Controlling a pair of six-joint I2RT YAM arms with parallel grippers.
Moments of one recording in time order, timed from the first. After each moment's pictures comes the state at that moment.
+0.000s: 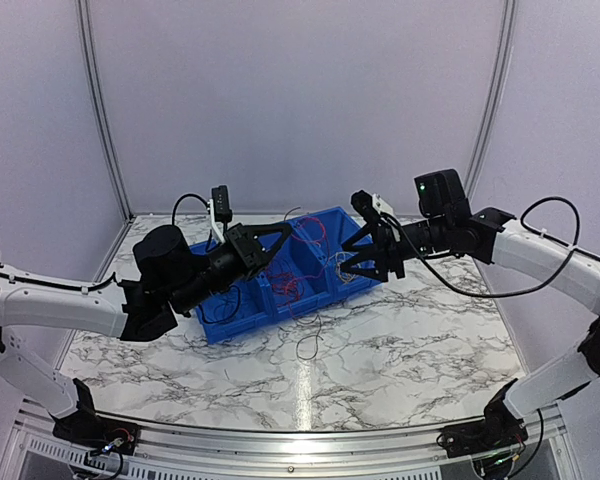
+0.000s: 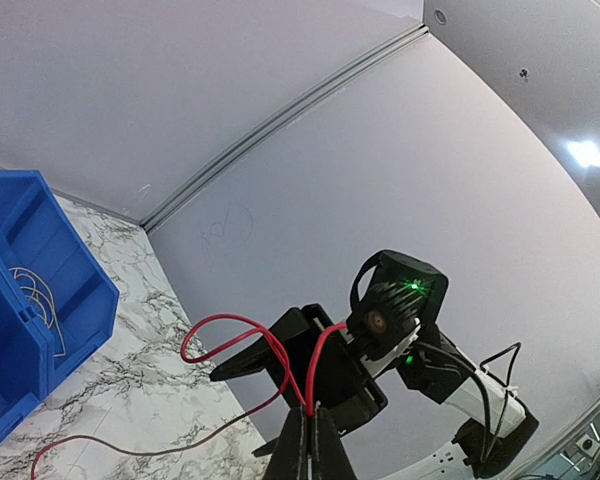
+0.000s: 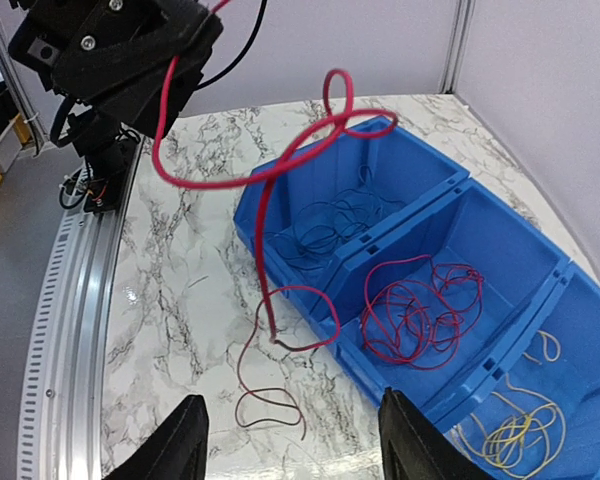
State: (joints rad) left arm -1.03 1.43 0.82 0.79 -0.08 -0.96; right arm 0.57 1.37 1.17 -0.39 -0.76 -0.41
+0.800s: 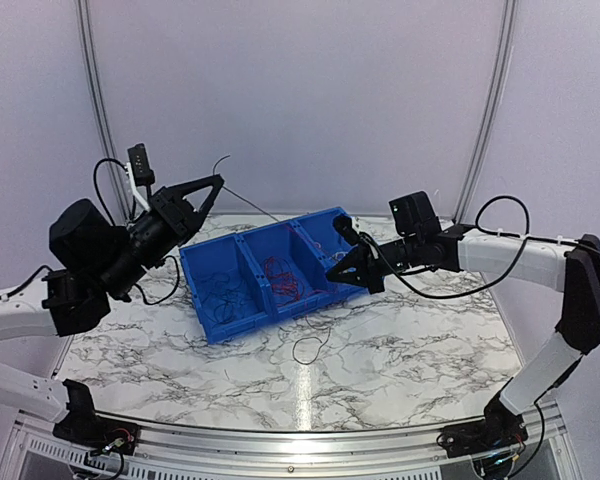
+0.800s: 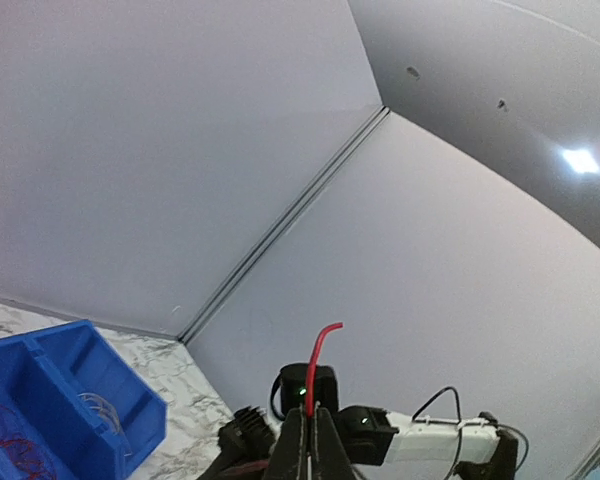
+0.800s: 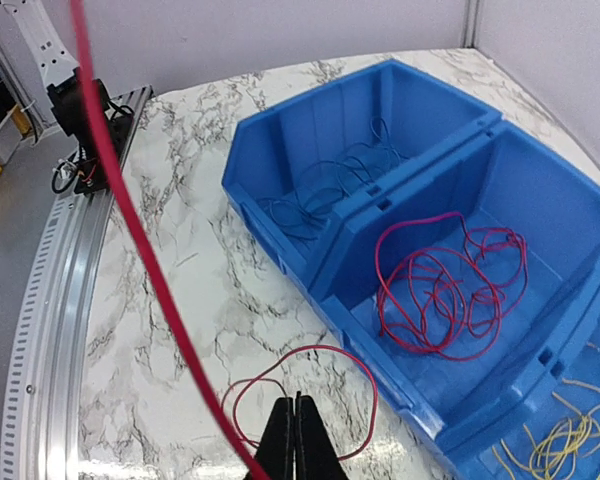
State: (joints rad) left arm -1.01 1.11 0.82 0.62 -0.21 -0.76; right arm 0.58 1.57 1.12 -0.23 -0.80 -0.39
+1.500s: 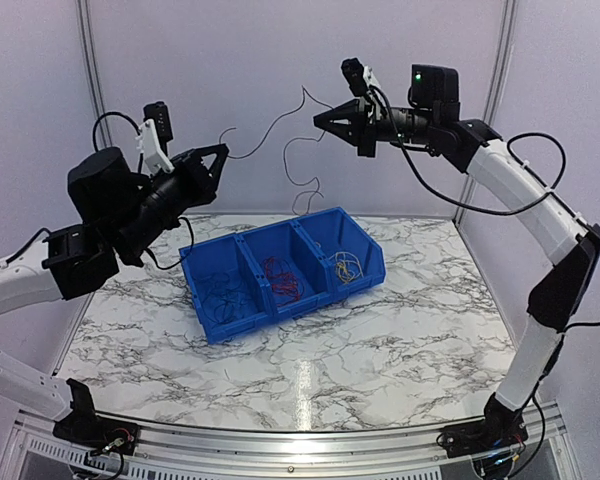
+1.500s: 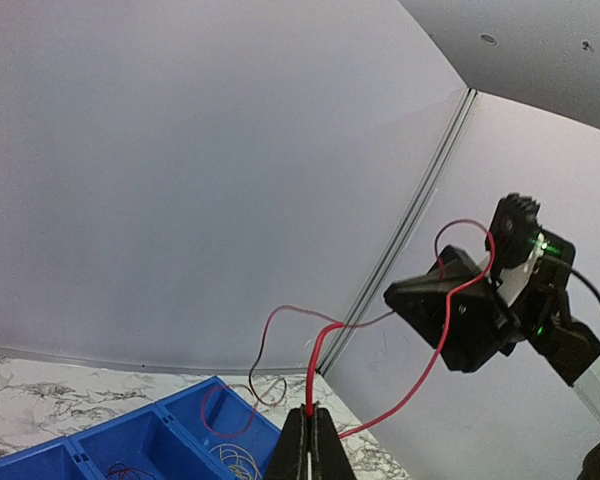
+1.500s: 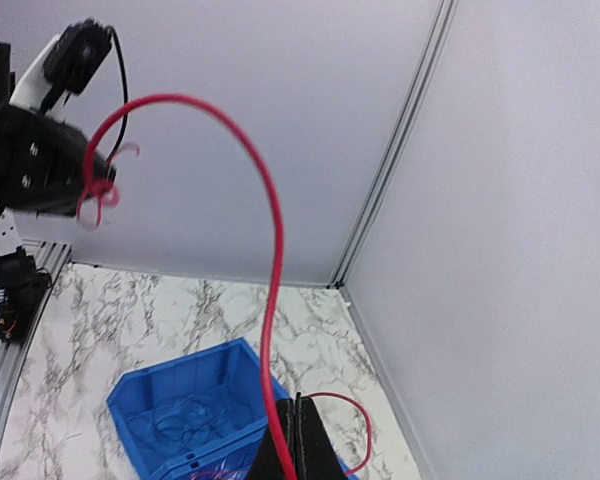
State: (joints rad) left arm -1.00 1.16 1.12 0.26 -0.46 -0.40; right arm 0.54 1.75 1.99 -0.38 -0.80 -0.37
